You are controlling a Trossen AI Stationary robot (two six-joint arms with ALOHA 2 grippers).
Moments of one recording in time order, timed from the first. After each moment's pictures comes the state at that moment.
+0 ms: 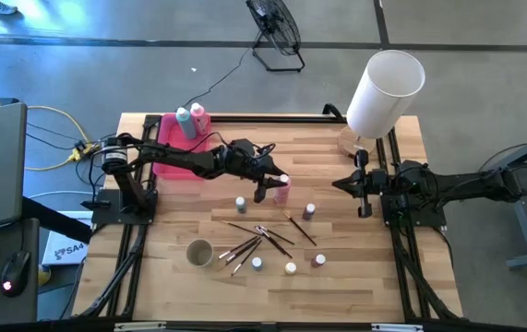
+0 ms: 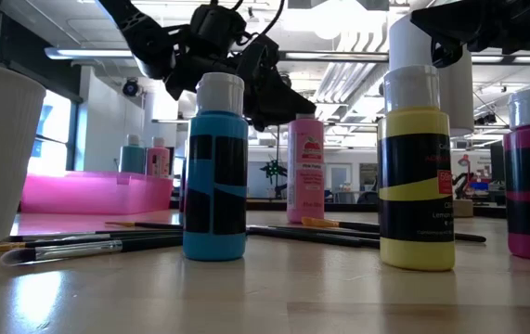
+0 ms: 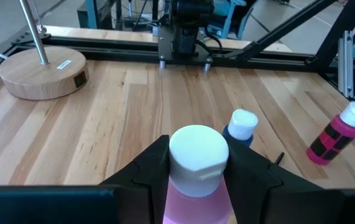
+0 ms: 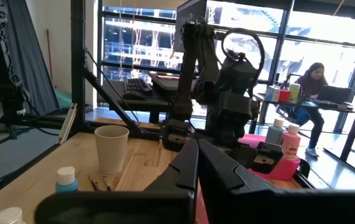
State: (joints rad) left arm 0.24 1.74 0.99 0.48 0.33 0.01; right arm 0.00 0.46 0.23 0.35 -0.03 -0.10
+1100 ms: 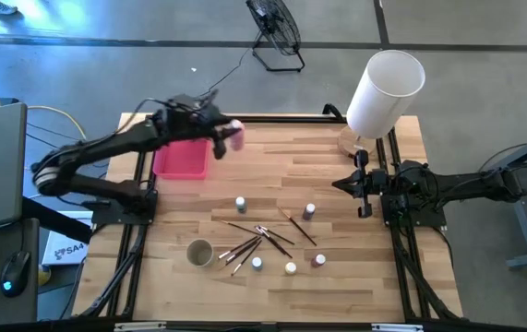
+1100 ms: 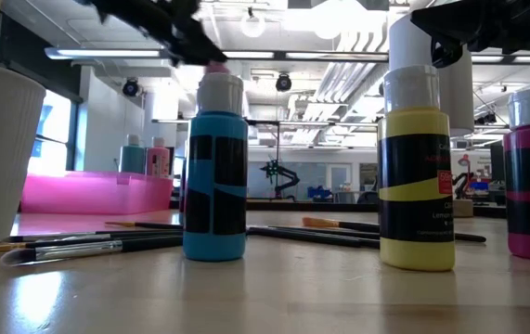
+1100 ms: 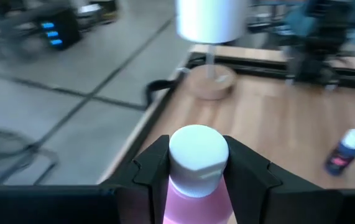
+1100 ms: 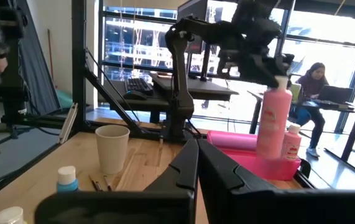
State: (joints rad) left arm 0.50 1.10 0.99 -0.16 0.06 0.13; right arm 0.00 0.46 0.23 0.35 -0.03 -0.10
